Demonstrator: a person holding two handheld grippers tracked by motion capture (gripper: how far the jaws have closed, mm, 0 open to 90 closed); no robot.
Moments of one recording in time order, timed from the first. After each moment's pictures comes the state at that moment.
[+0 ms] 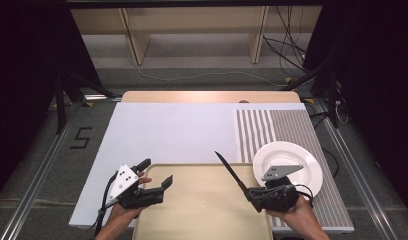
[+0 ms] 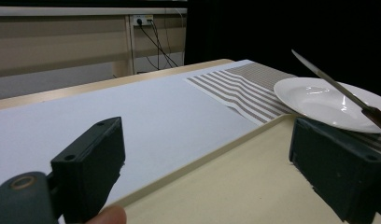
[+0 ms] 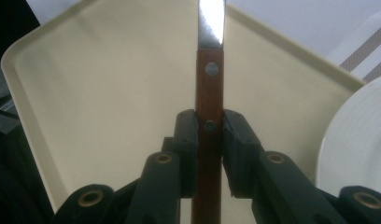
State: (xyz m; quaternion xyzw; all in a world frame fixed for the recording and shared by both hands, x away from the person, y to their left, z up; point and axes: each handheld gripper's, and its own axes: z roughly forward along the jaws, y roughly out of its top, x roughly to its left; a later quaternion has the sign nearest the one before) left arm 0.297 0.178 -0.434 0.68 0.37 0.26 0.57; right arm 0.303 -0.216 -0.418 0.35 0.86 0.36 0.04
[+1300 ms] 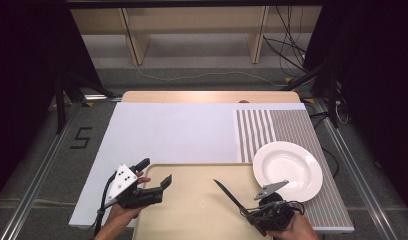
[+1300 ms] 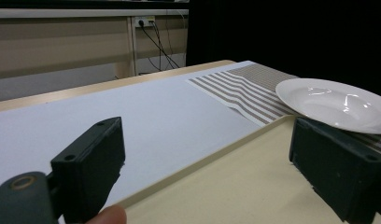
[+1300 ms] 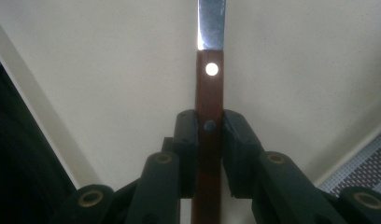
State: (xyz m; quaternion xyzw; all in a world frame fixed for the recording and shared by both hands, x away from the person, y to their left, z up) left arm 0.297 0.179 -0.434 0.68 0.37 0.26 0.57; right arm 0.279 -0.208 -0.452 0.37 0.90 0.25 -0.01
